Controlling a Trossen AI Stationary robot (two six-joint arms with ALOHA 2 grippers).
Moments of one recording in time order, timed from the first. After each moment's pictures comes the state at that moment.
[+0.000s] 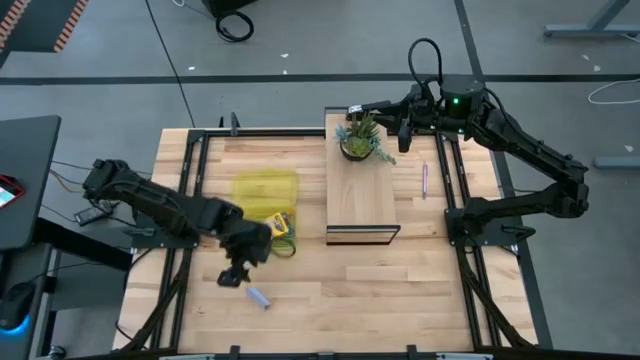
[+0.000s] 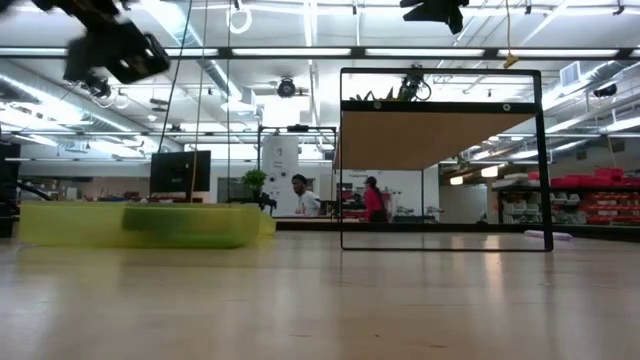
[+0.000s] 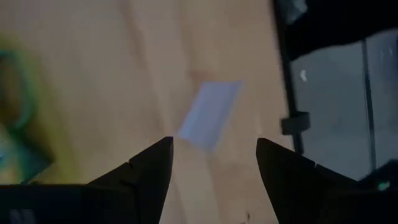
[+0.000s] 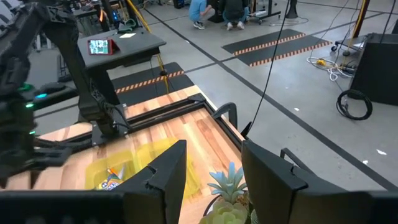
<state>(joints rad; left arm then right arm) -0.31 1.34 1.04 -0.85 0.35 -0.20 -0.54 1.08 1.30 -0.47 -0.20 0.09</state>
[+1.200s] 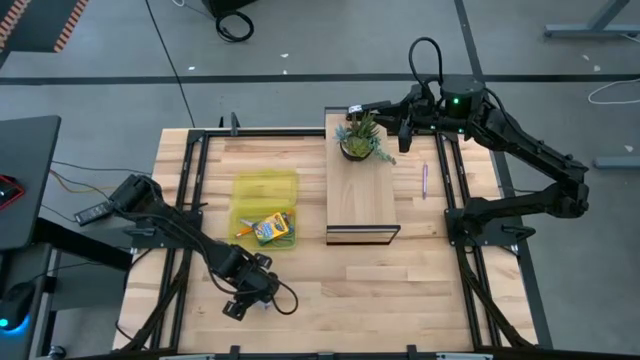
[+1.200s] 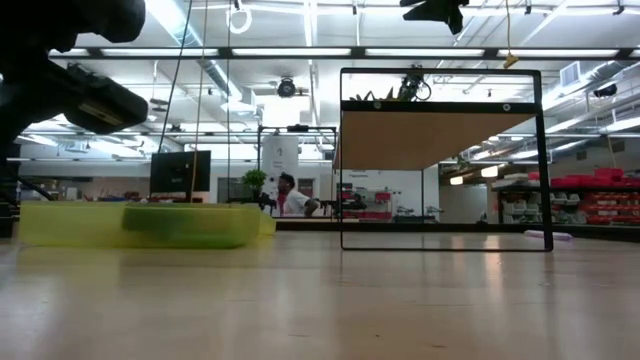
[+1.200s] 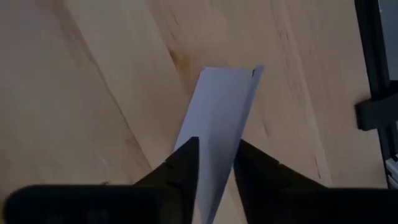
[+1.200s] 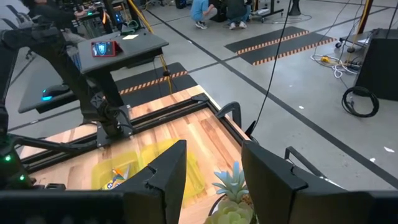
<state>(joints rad) -0.58 1.66 1.04 -0.68 0.15 -0.20 -0.54 1.08 1.30 -0.47 -0.21 0.11</state>
